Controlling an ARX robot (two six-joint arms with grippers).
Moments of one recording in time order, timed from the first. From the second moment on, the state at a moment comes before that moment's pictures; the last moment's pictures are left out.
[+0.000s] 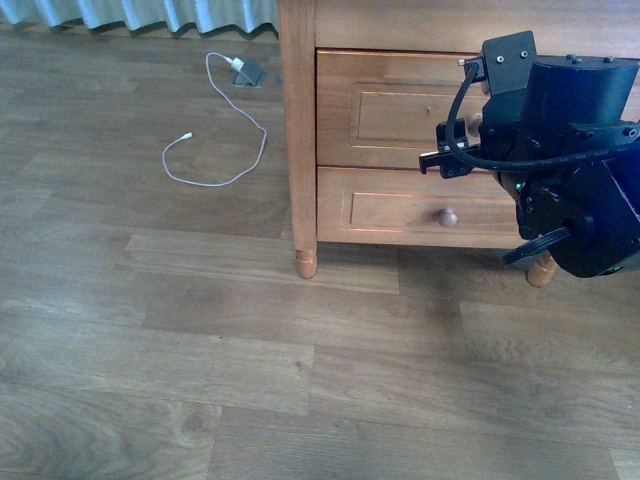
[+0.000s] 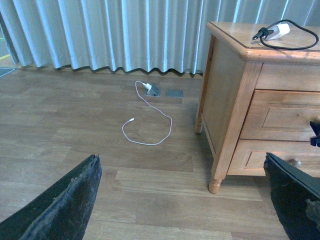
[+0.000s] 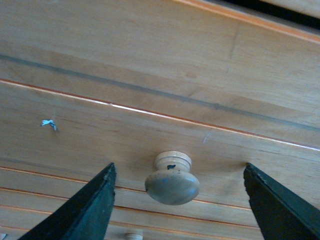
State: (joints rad) left arm 0.00 0.00 0.01 -0.01 0.00 0.00; right arm 0.21 2.48 1.23 1.04 0.21 -0.19
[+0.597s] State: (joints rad) left arm 0.00 0.00 0.01 -0.01 0.00 0.00; right arm 0.20 2.38 1.08 1.02 0.13 -0.12
